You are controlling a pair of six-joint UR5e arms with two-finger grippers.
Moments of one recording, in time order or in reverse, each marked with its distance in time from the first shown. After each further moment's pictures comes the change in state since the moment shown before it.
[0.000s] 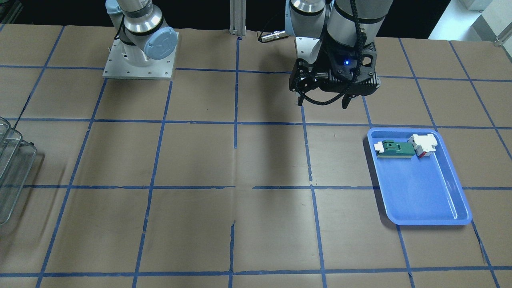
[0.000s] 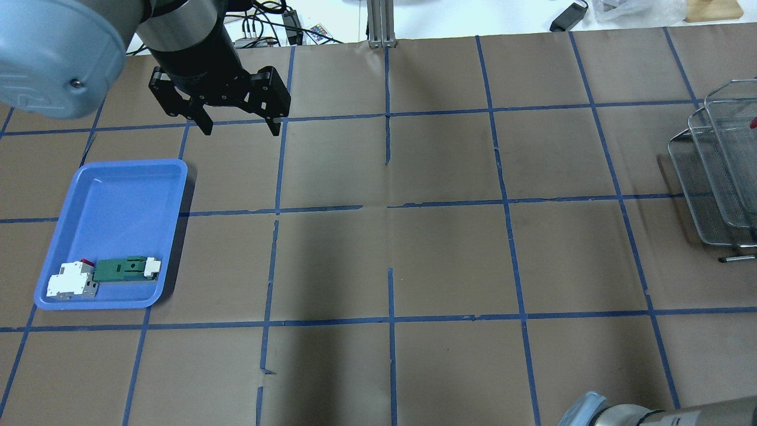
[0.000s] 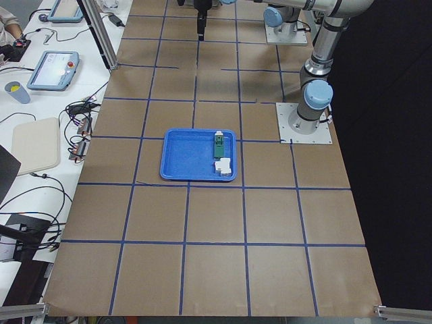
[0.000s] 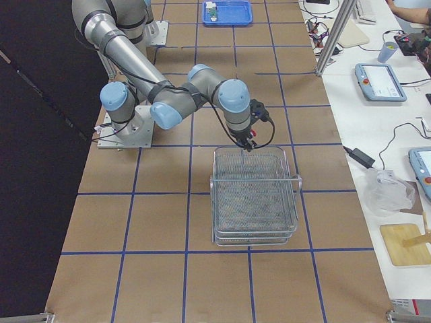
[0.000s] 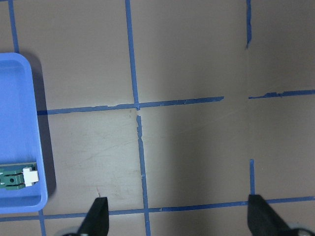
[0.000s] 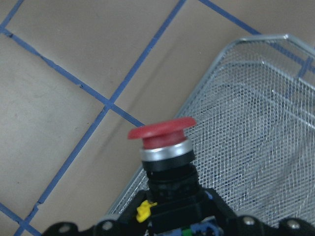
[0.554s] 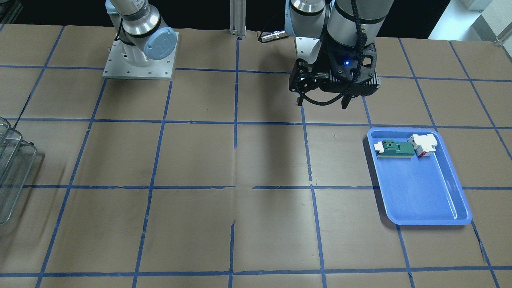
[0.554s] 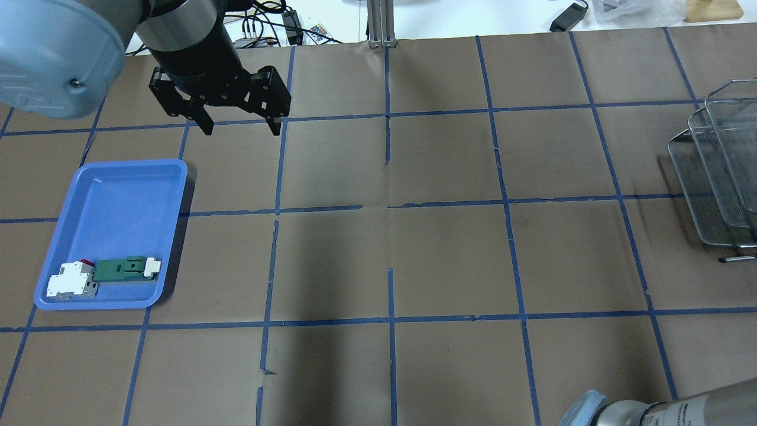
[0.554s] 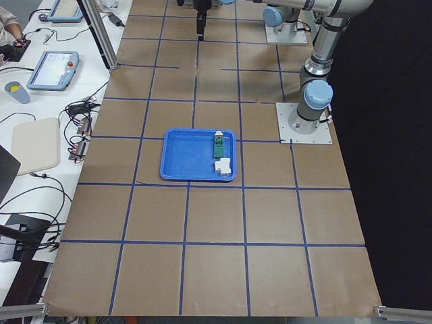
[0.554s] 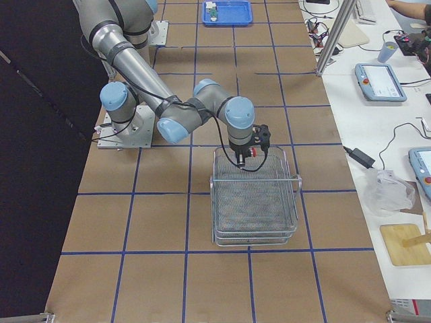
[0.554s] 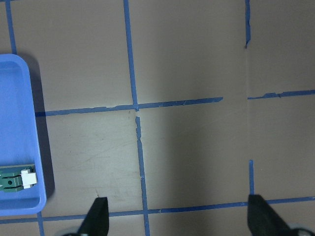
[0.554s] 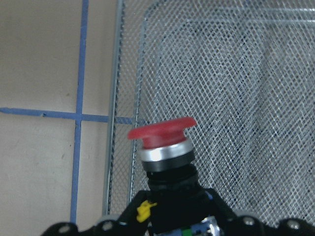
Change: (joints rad) left arm 0.001 -0.001 0.000 0.001 -0.007 0.000; right arm -0.002 0.073 -0.007 -0.044 -0.051 0.528
